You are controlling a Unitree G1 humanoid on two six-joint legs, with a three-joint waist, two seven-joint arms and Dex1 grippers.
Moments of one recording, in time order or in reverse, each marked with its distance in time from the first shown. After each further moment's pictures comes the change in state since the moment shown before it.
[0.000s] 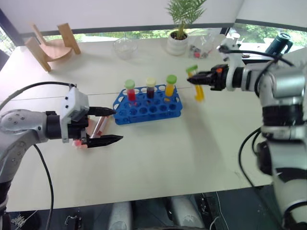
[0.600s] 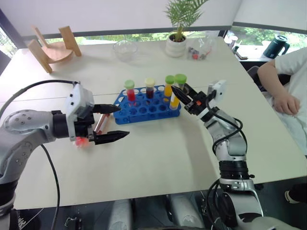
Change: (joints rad) left arm -0.037 -0.039 -0.014 -0.046 -0.038 0.045 0.088; right arm 0.319 0.260 0.104 0.135 -0.040 -0.825 -0.075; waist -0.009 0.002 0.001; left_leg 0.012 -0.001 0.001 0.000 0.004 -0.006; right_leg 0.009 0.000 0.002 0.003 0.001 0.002
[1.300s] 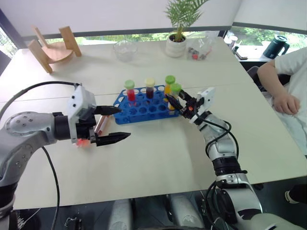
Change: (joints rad) left arm 0.015 0.002 0.002 -0.024 -0.010 0.020 0.031; right arm -0.024 -0.009 0.064 0.239 -0.057 -0.192 0.003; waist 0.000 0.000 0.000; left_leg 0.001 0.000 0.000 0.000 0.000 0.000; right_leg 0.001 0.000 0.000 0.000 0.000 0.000
